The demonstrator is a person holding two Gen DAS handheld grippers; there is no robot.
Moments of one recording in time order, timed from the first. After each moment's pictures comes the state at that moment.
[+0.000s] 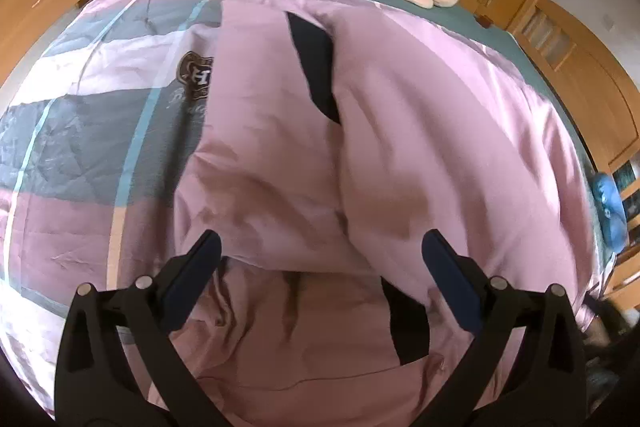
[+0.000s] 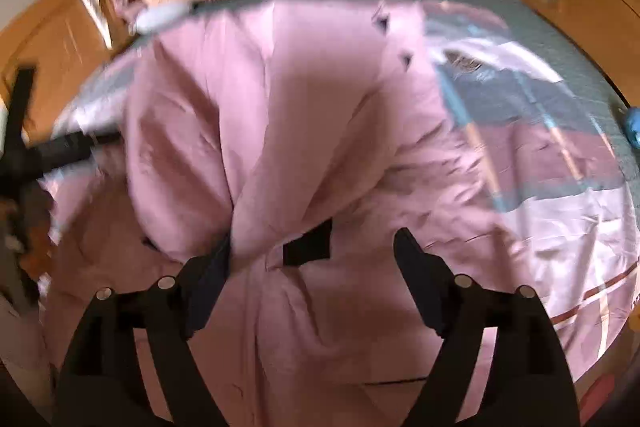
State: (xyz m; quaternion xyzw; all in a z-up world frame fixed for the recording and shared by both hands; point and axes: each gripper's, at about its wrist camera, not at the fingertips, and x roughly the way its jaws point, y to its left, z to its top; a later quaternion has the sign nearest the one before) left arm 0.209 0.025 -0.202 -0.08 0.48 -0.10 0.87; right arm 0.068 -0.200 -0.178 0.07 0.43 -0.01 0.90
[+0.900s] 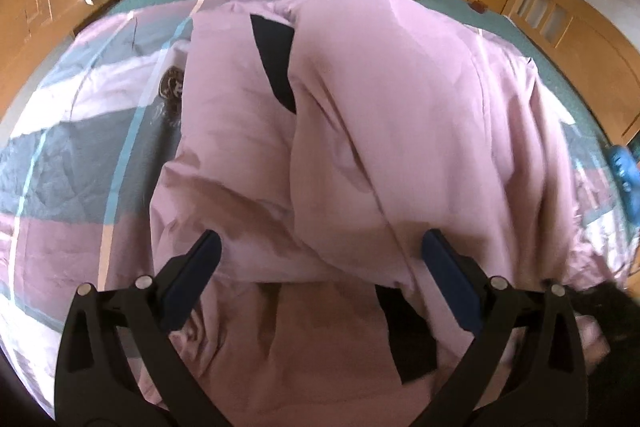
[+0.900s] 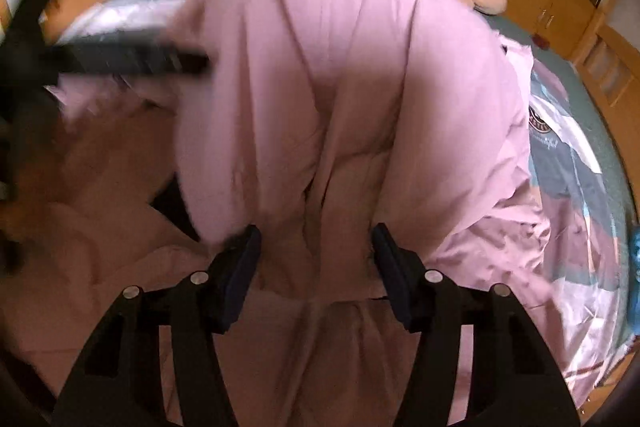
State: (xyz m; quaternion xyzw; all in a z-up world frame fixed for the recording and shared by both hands) left arm 0.212 -0.010 -0.219 -0.02 0.46 -0.09 0.88; right arm 0.106 -0.117 -0.215 -0.09 0.48 0.08 0.87
